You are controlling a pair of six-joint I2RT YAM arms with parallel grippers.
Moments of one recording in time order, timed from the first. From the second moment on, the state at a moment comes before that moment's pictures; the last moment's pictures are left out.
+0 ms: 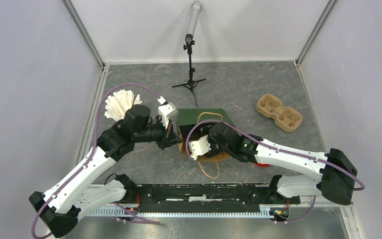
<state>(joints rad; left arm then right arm) -0.68 0.88 0.95 -0.63 0.46 -0.12 1.04 1.24 0.80 -0.31 0.28 -1.06</state>
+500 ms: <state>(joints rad) -0.68 0.88 0.94 -0.63 0.45 -0.12 1.02 1.24 0.77 -0.25 0.29 -1.06</state>
